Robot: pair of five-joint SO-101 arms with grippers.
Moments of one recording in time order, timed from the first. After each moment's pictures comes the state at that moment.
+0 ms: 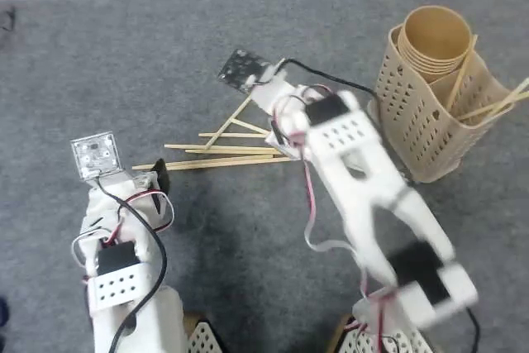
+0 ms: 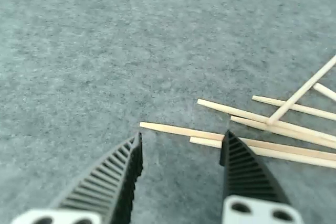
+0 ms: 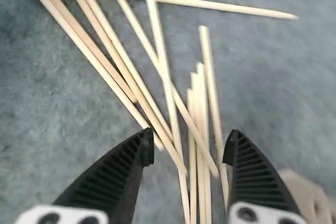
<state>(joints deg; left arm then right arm) -22.1 -64.2 87.3 28.4 7.1 -29.5 5.2 6.0 62.2 35.2</state>
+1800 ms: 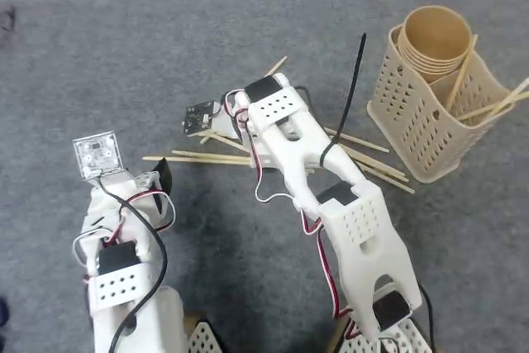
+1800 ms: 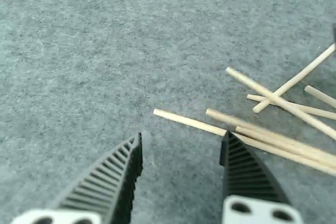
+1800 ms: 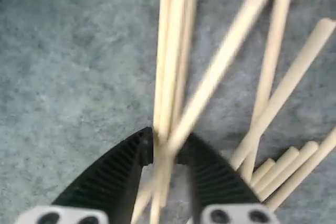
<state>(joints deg) -21.5 -64.2 87.3 28.4 7.1 -34.0 45.0 -33.8 87.9 56.7</state>
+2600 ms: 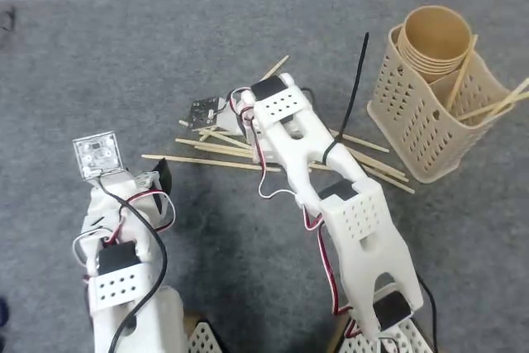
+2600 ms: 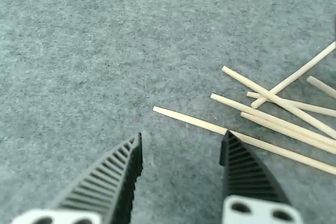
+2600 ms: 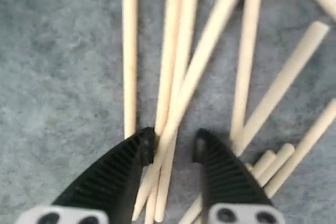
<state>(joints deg) -21.5 -64.2 87.3 28.4 7.1 -32.4 48.3 -34.7 83.4 58.7</state>
